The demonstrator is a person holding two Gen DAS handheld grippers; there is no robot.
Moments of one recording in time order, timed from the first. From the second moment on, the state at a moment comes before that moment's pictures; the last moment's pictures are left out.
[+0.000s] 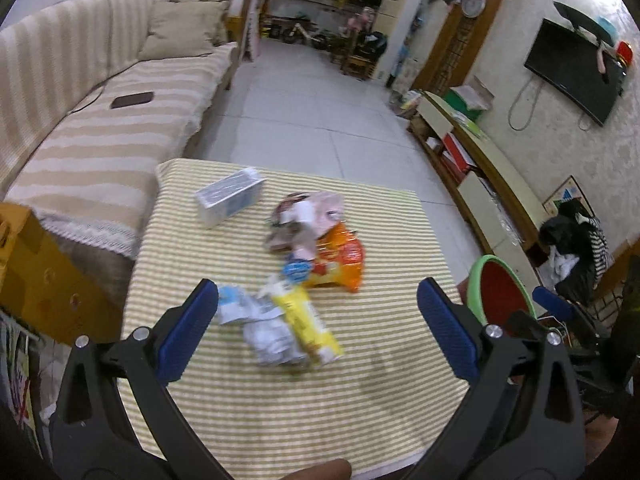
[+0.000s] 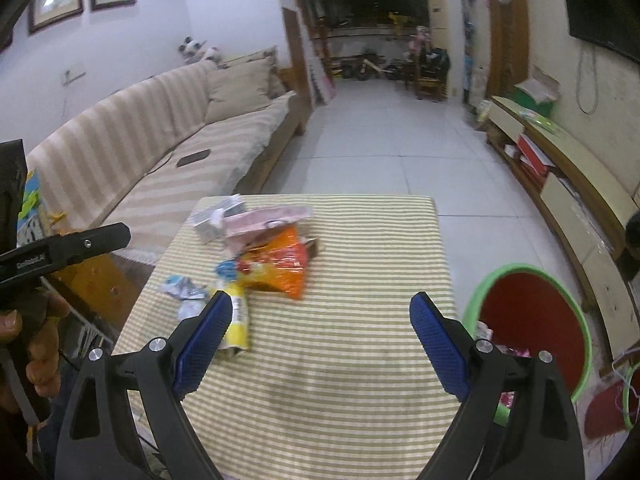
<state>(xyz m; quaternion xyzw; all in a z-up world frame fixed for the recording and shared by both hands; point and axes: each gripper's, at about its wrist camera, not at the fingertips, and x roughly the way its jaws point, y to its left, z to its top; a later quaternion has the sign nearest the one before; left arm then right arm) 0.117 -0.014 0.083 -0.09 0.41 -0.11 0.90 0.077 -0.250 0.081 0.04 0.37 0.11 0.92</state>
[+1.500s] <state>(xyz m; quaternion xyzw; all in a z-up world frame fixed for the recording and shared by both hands) 0.158 0.032 -0.019 -0.18 0.51 -0.08 0.84 0.117 -0.154 -0.024 -0.01 0.48 0.21 0.85</state>
